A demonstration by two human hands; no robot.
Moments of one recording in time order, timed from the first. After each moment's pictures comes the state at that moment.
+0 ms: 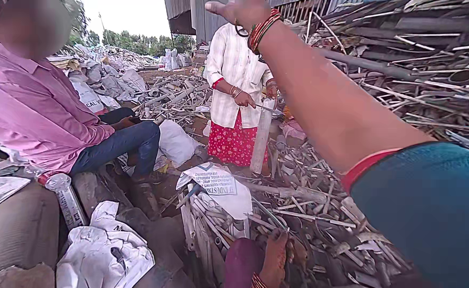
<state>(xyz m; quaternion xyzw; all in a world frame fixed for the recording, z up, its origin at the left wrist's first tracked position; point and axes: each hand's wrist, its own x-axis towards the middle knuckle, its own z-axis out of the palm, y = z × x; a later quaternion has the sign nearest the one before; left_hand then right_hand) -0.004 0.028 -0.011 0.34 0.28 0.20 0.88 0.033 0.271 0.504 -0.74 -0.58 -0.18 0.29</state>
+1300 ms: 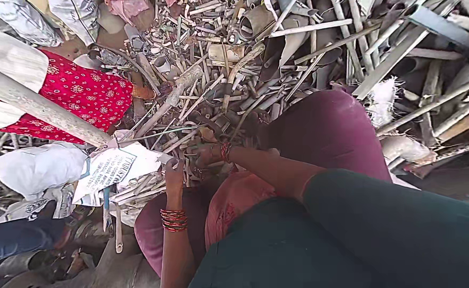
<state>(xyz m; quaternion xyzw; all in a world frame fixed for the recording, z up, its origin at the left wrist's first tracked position) 0.116 -0.003 -0.050 0.78 0.42 -0.06 0.47 0.250 -0.115 -0.124 -0.73 -0.37 0.53 0.23</state>
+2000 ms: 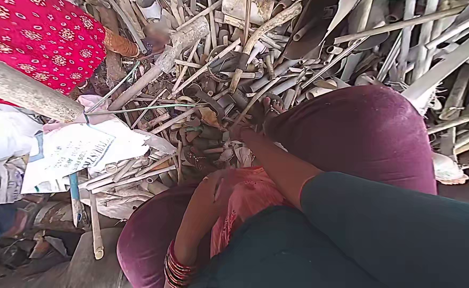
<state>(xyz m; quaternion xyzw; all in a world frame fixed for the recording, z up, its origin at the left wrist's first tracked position) 0.092 -0.016 -0.034 0.81 0.12 -0.27 0.51 0.295 -0.144 -0.265 -0.81 -0.17 0.57 0.01</state>
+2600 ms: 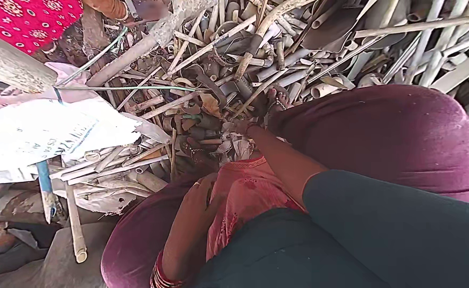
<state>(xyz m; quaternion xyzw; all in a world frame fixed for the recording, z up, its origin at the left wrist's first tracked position) 0.068 0.021 -0.056 0.80 0.15 -0.30 0.49 0.289 -0.163 -0.312 -0.80 -0.09 0.59 0.05</state>
